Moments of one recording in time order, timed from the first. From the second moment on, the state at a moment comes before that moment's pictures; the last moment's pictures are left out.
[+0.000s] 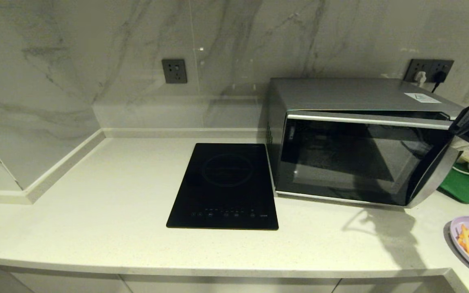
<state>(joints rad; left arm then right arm) 0.00 0.00 0.00 -0.01 0.01 -0.05 -0.11 1.67 -1.55 0.58 -0.25 0.68</state>
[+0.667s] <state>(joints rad) 0.00 0.00 0.00 -0.01 0.01 -0.05 -0.12 1.79 -1.64 0.50 -0.24 0.68</state>
